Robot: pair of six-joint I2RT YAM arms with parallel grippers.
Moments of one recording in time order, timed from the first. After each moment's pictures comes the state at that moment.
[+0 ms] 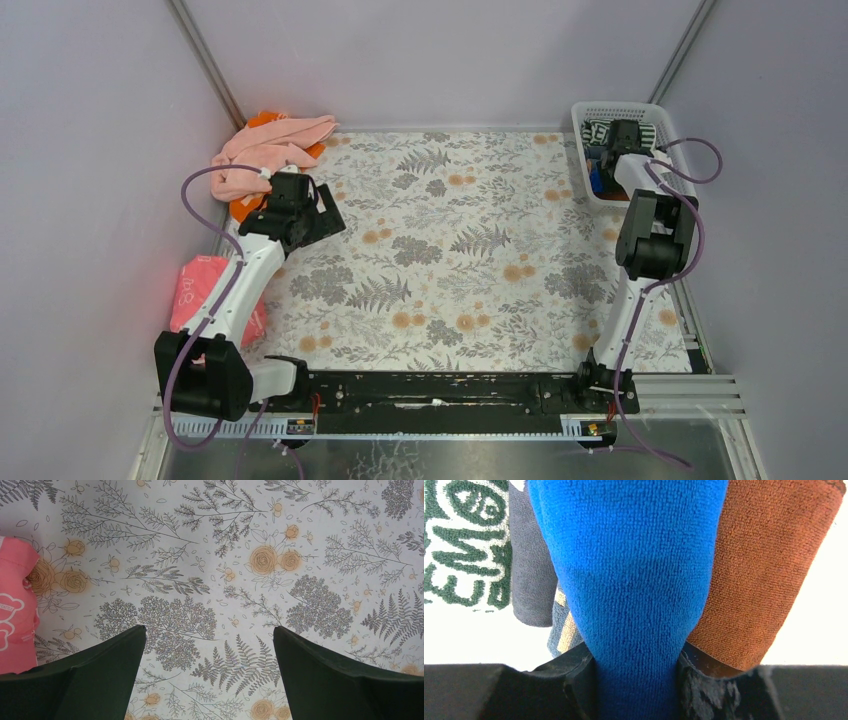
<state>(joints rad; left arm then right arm) -0.12 1.25 1.02 -0.65 -0.12 -0.50 -0.17 2.16 1.69 -0.49 0.41 1.16</state>
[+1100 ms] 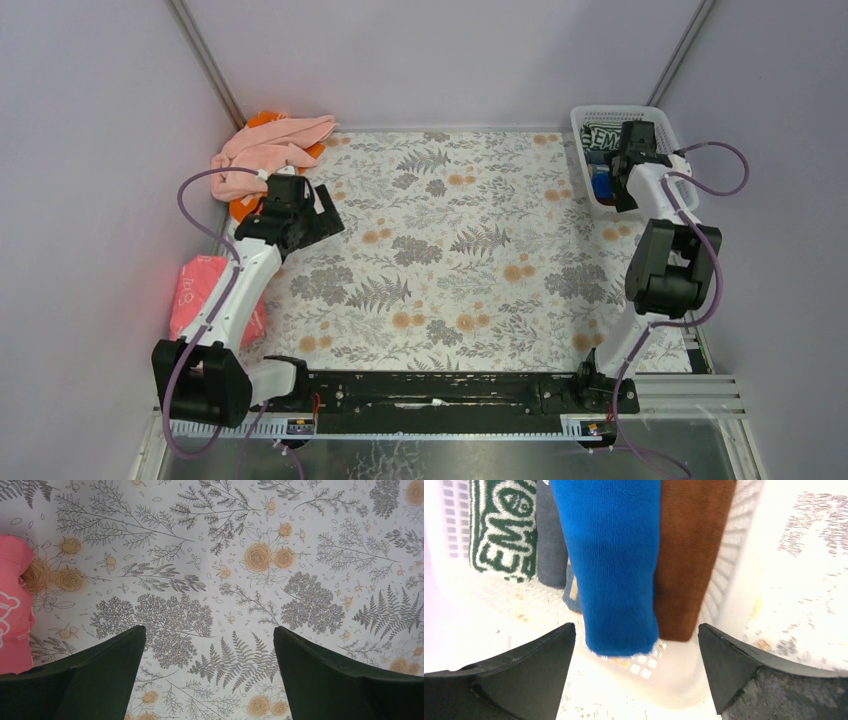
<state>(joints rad) -0.11 1.22 1.01 -0.65 -0.09 -0.50 -0.17 1.88 1.51 -0.58 0.43 1.19</state>
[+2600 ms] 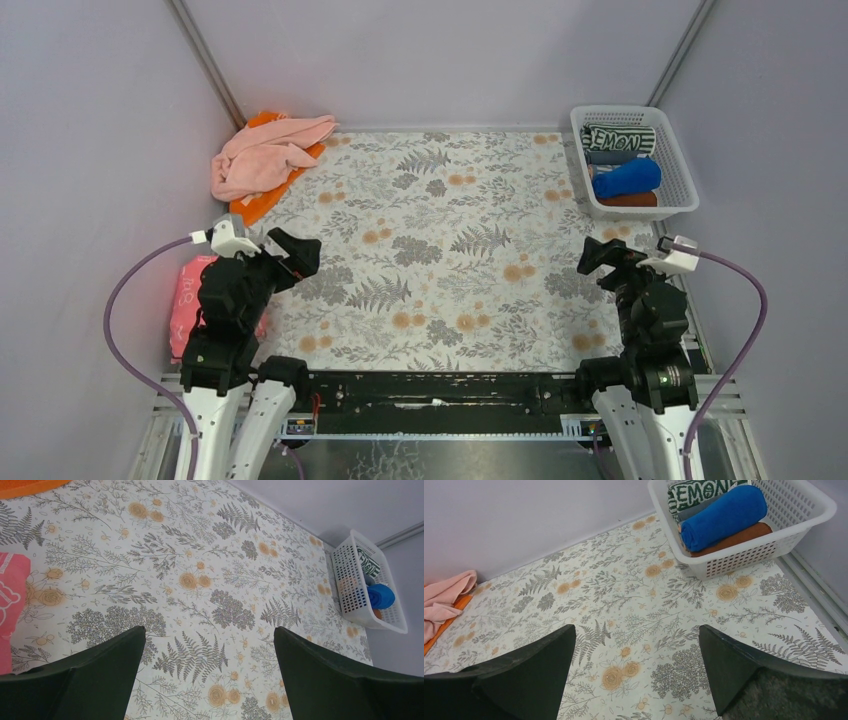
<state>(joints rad) -0.11 0.42 0.80 -0.66 -0.01 -0.55 0.12 0.24 0.61 -0.46 0.23 0.36</state>
